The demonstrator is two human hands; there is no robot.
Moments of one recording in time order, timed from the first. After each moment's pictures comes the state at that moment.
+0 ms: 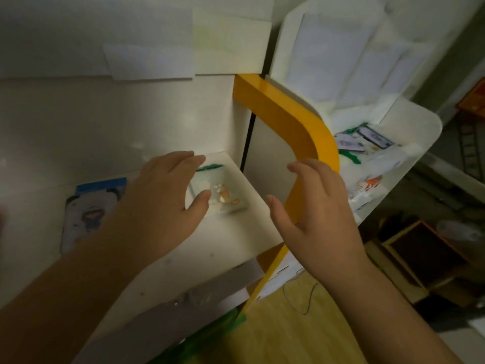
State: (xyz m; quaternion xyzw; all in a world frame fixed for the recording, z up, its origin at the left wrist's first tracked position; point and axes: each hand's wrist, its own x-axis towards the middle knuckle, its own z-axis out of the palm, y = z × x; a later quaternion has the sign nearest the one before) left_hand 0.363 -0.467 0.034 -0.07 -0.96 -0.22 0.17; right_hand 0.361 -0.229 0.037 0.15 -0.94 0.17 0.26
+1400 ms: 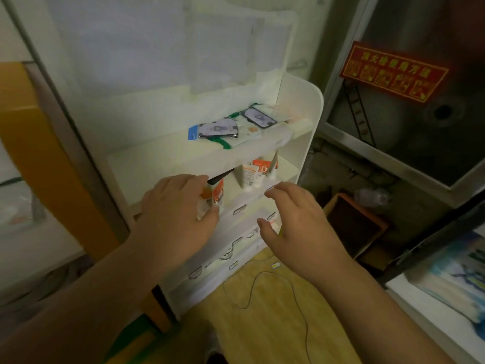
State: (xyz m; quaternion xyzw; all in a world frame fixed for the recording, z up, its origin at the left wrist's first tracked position) left_hand 0.316 -0.054 0.023 -0.09 -0.97 -0.20 0.09; right_hand 0.345 0.162 0.005 0.09 -0.98 0.13 0.13
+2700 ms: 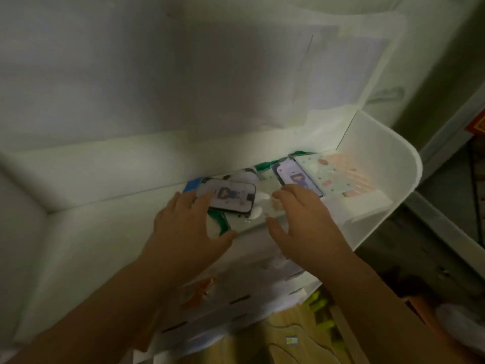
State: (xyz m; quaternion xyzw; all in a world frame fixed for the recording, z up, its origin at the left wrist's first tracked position) left_hand 0.007 0.024 -0.027 0.09 -0.99 -0.13 0.03; right_hand -0.057 0.240 -0.024 0.24 -0.95 0.16 0.08
